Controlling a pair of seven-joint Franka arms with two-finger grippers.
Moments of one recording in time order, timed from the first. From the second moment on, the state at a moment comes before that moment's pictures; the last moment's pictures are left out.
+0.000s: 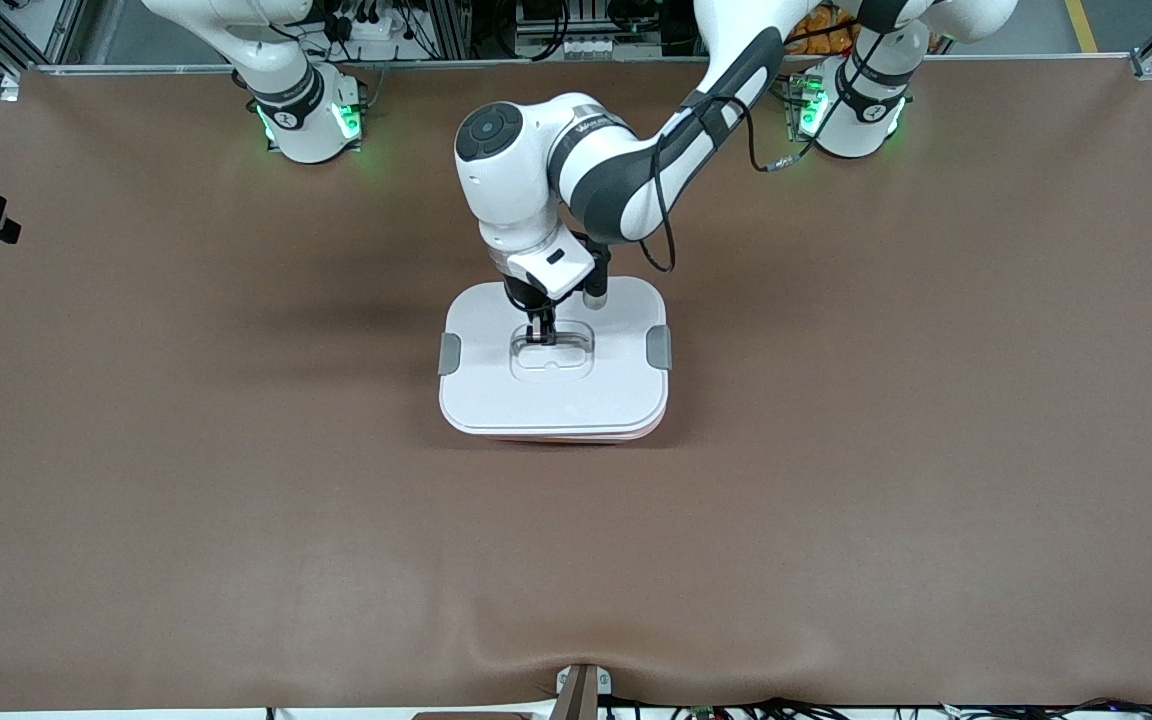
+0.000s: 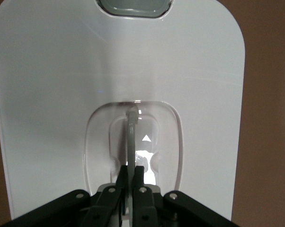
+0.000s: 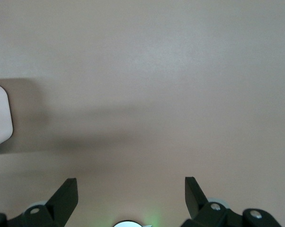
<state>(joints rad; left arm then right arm) -0.84 0.73 -0.10 -1.18 0.30 1.91 -2.57 -0.06 -0.02 -0.08 -1.50 -0.02 1.42 -0.08</state>
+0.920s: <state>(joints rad) -0.84 0.73 -0.10 -1.20 0.30 1.91 -2.57 -0.06 -0.02 -0.08 -1.50 -0.02 1.42 -0.08</state>
